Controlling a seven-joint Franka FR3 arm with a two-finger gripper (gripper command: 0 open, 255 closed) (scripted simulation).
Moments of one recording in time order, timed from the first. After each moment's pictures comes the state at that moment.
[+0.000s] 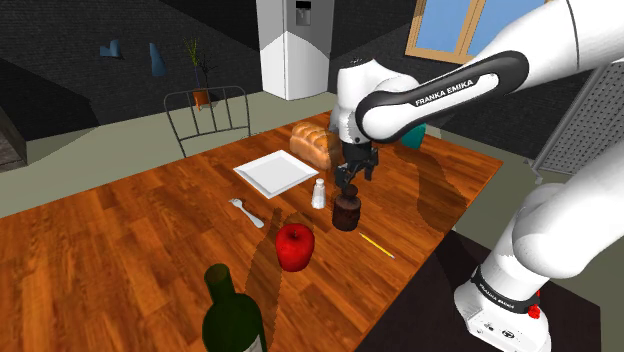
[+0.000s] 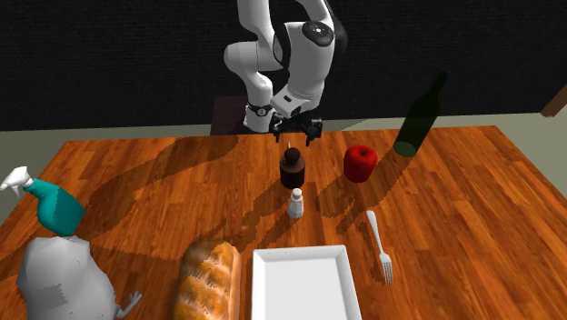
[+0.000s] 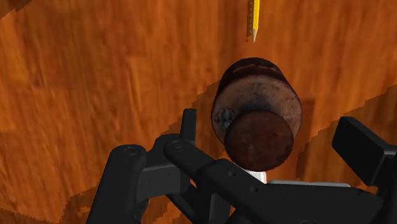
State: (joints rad) arm 0.01 -0.29 0.24 -2.41 -0.03 2.01 0.38
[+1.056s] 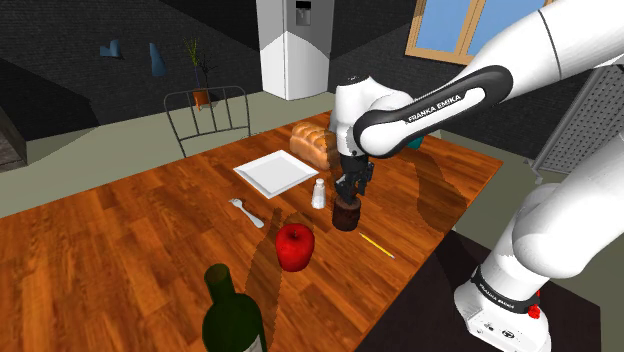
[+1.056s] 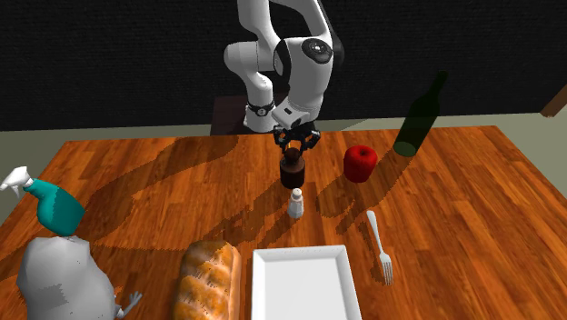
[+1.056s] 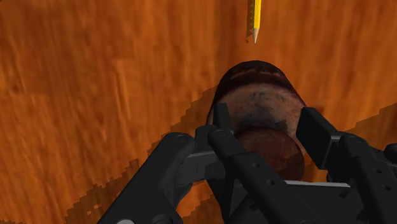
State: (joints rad) arm 0.01 -0.24 0.25 -2.46 -0.04 2.11 0.40
